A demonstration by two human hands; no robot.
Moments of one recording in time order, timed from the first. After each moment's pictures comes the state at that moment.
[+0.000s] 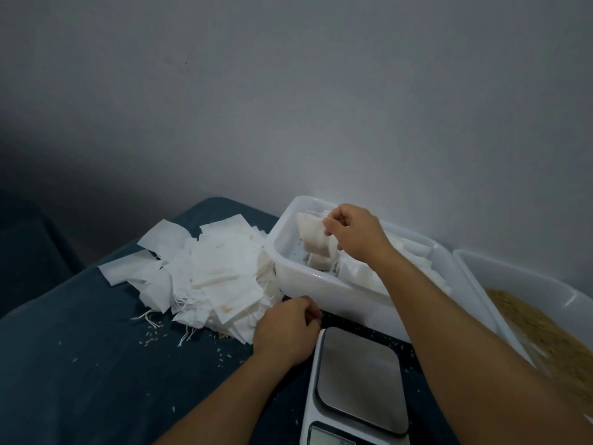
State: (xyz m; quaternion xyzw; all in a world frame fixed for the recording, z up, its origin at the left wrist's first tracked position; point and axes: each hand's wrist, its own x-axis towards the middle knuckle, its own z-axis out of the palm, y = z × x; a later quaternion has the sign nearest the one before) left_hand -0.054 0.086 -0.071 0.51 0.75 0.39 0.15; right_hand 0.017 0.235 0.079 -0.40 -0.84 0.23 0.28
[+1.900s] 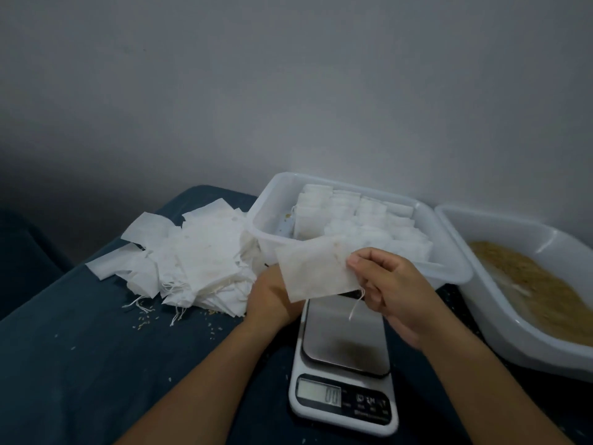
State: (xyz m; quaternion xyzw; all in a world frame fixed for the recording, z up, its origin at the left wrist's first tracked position) left_hand -0.056 0.093 -0.068 0.53 0.73 0.39 0.20; right_hand 0.145 0.110 0.046 -0.35 -0.64 0.60 0.32
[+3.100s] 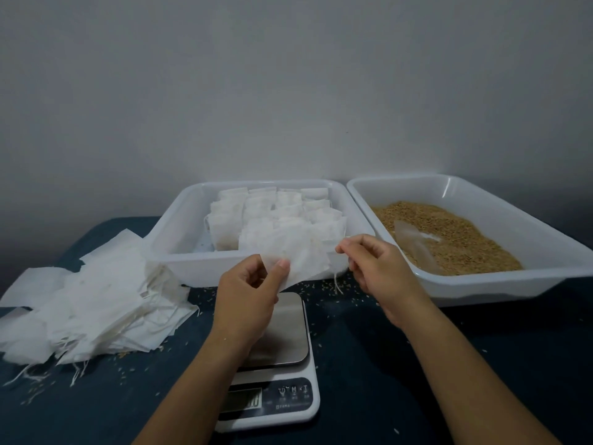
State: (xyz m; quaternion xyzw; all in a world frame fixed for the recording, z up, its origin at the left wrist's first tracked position) left_hand 0.047 0.076 -0.005 0.49 0.58 0.60 0.27; right_hand 0.251 0.142 0.022 -0.44 -0.59 0.49 0.46
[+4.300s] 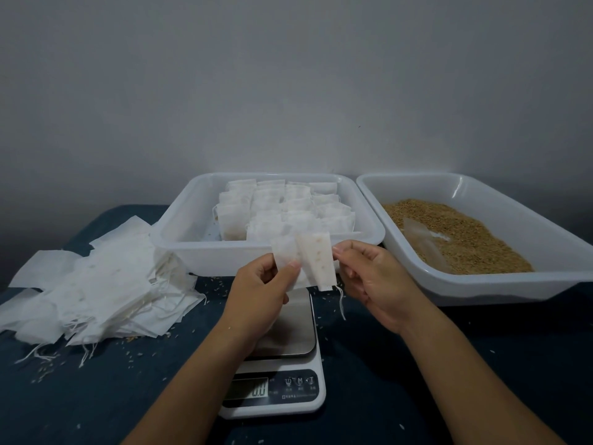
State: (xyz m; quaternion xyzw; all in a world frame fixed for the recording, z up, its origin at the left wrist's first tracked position) left_hand 0.046 0.074 -0.010 0.48 0.56 0.57 0.36; right_hand 0.235 0.126 0.022 -0.33 -0.59 0.61 0.41
